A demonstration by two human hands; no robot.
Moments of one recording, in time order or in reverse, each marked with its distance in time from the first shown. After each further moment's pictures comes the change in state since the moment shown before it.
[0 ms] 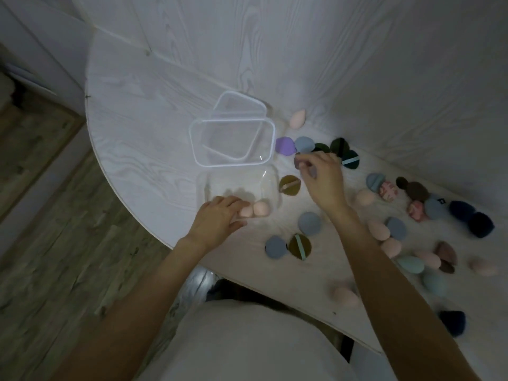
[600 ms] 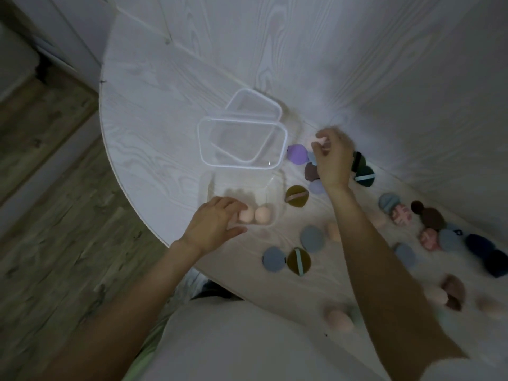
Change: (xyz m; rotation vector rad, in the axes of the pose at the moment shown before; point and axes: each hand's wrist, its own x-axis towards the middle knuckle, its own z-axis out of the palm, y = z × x) left_hand 0.003 0.001 -0.005 -0.085 0.030 -0.107; right_hand 0.083 0.019 0.021 0.039 0.090 0.101
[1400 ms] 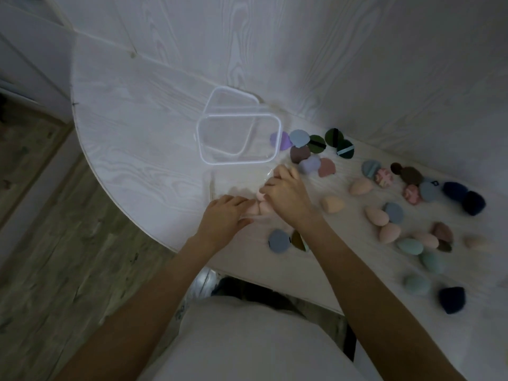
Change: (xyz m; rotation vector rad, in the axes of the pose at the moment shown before) left_hand 0.002 0.006 0.004 0.110 -0.023 0.193; right_hand -0.119 -0.041 0.023 -0.662 -0.294 -0.521
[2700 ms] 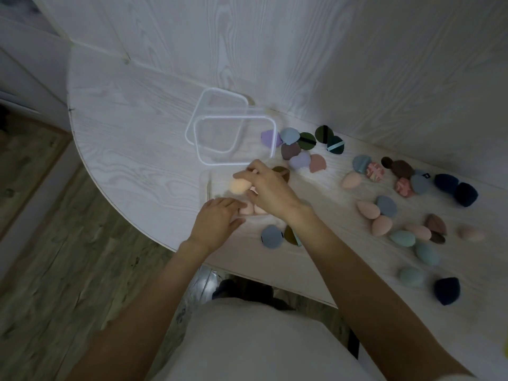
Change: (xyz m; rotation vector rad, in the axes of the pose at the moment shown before) left_hand -0.010 0.011 0.006 -0.033 0.022 -0.052; right_hand -0.003 -0.010 -0.036 0.607 -0.078 0.048
